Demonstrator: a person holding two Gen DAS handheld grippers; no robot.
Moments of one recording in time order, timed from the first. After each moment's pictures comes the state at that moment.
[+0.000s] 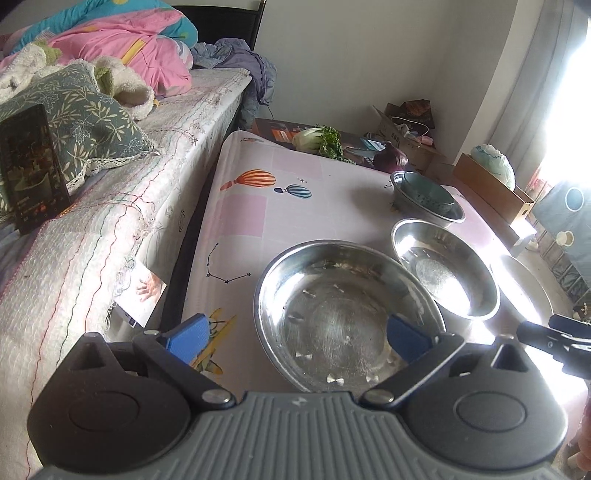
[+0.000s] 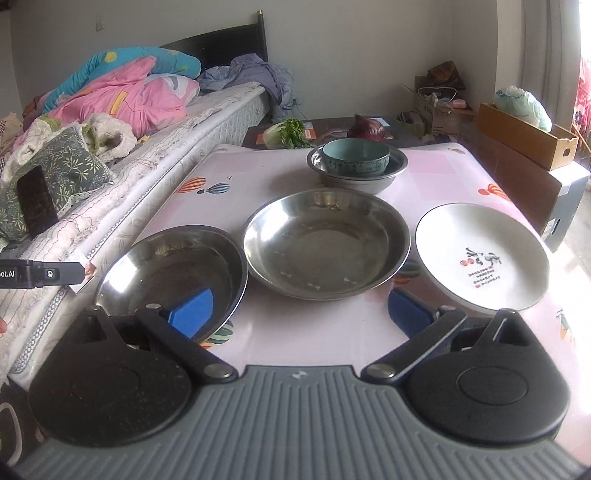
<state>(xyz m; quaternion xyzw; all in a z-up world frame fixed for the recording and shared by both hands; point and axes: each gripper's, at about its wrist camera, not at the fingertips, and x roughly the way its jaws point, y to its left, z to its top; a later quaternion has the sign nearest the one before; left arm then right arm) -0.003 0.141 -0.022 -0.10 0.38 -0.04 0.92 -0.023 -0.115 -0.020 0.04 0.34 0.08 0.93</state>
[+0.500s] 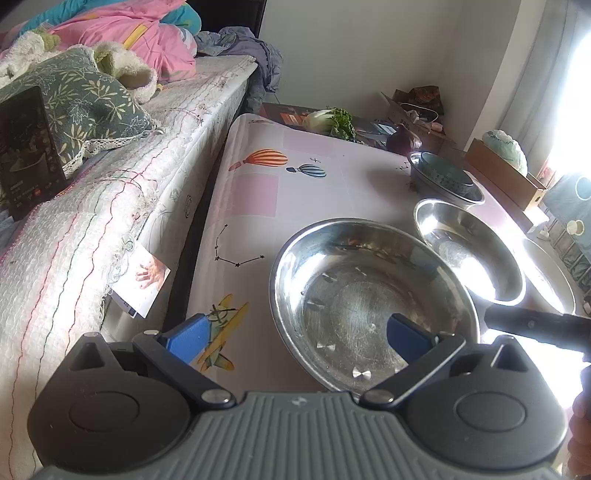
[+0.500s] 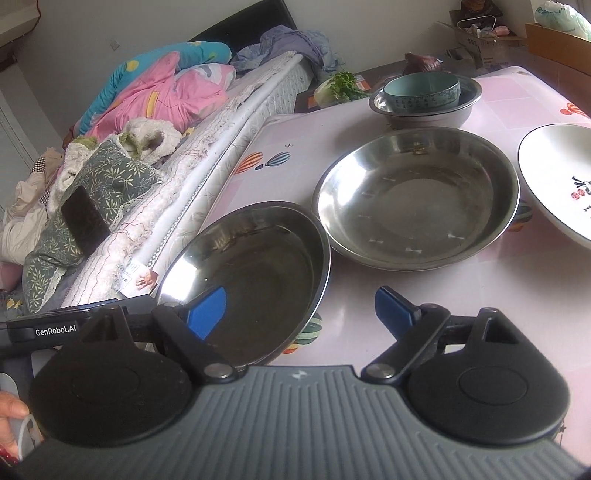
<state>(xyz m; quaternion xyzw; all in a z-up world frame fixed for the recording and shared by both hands) 0.009 0.139 -0.049 -0.09 0.40 -0.02 0.91 0.030 -0.089 -0.063 0.16 0.40 0.17 0.89</state>
